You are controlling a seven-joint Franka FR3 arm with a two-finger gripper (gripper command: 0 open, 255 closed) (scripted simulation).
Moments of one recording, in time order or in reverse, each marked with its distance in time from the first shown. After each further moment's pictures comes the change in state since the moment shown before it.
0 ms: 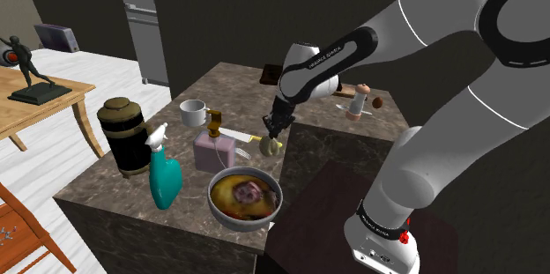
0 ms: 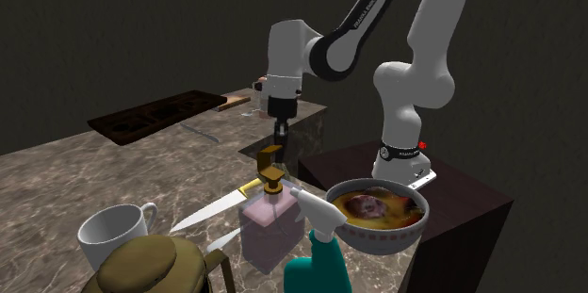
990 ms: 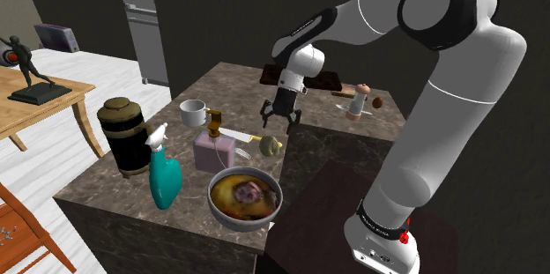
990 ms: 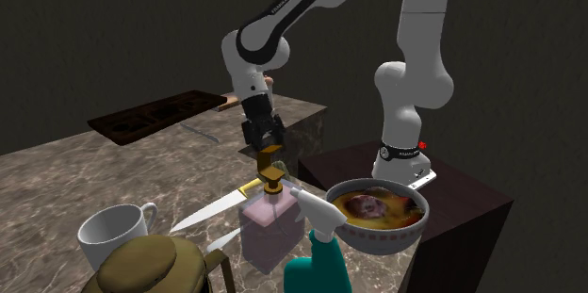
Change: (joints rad) arm -0.054 0.316 -0.182 0.374 0.324 -0.542 0.155
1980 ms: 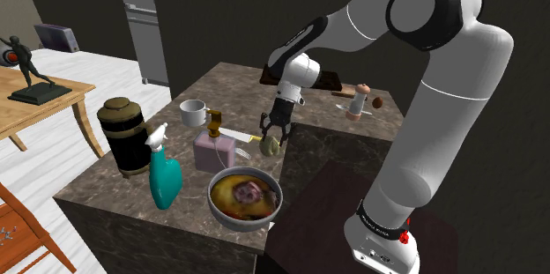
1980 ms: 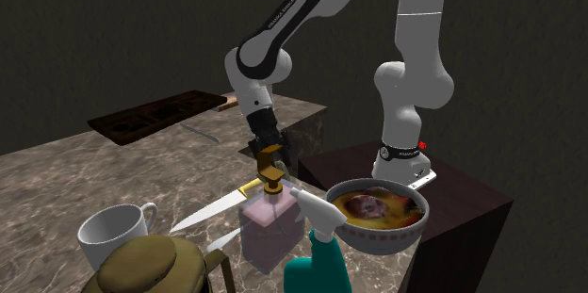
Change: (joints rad) arm 0.013 0.058 0.015 -0.035 0.092 0.021 -0.010
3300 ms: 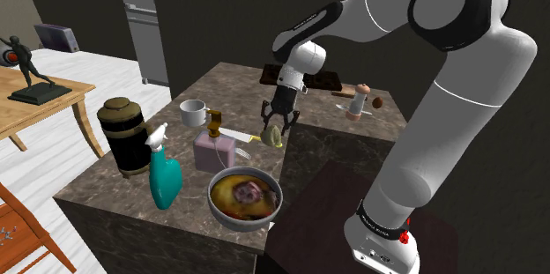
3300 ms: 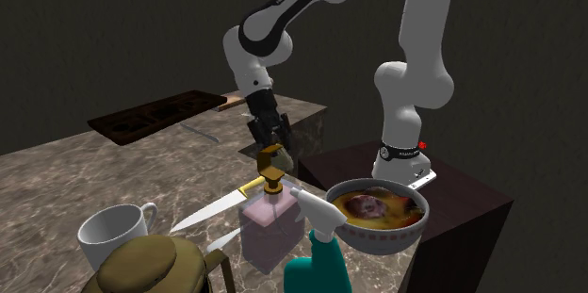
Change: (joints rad) arm -0.004 -0.106 -0.005 0.025 -0.057 -0.102 0.084
